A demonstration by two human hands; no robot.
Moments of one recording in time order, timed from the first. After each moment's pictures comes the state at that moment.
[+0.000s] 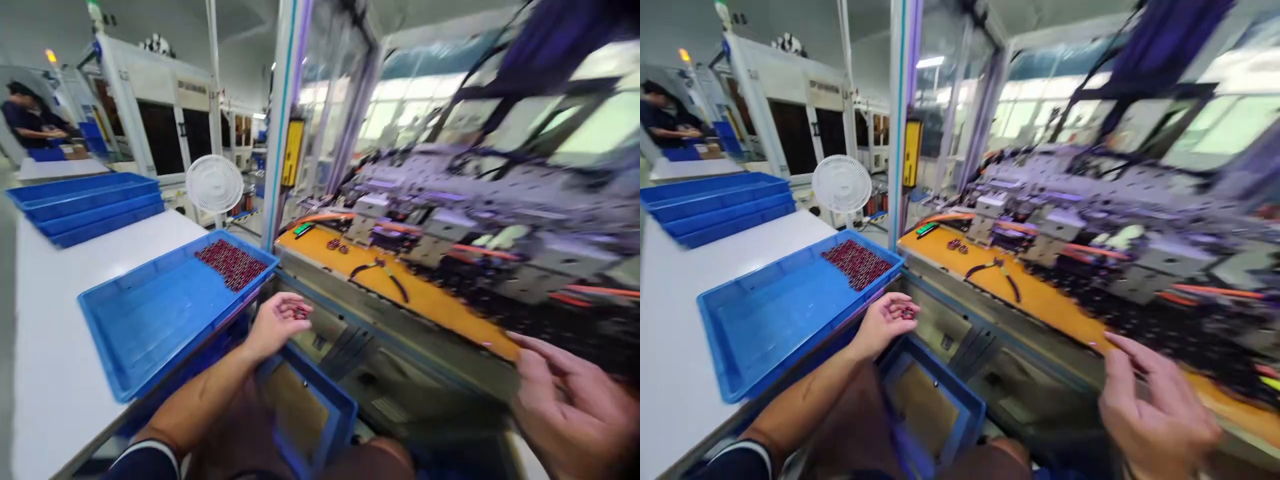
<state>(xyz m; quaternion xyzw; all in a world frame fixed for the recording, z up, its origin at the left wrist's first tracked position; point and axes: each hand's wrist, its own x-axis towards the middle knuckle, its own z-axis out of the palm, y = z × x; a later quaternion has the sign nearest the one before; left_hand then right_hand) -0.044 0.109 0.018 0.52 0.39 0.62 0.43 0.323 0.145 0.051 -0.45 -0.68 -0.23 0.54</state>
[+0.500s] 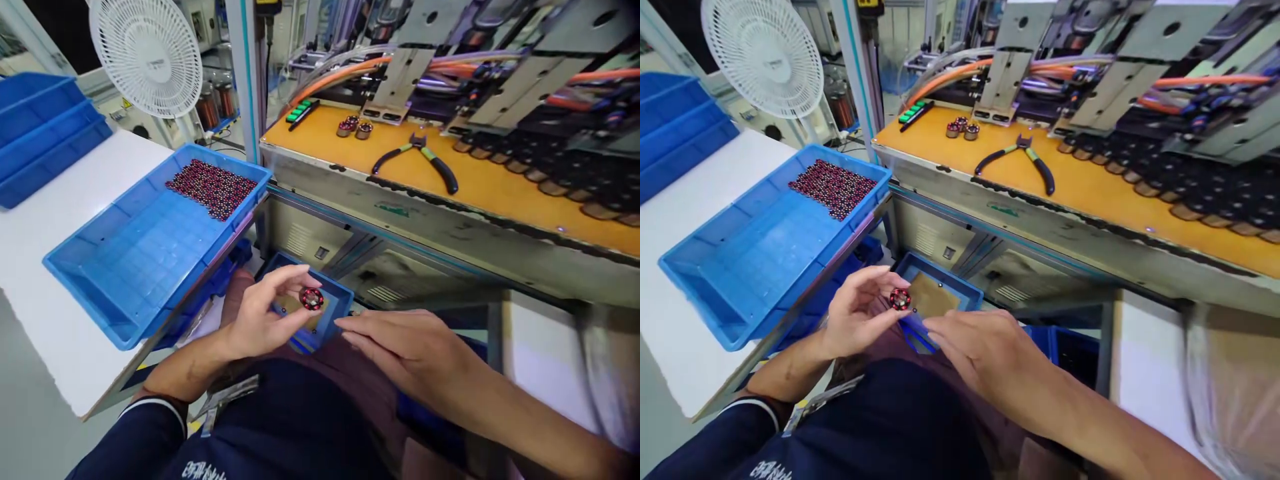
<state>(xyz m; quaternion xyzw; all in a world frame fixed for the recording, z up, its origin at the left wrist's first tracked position) -0.029 0.048 0.007 0.67 0.33 0.58 0.33 0.200 0.066 0.047 -0.25 -0.91 0.22 0.23</state>
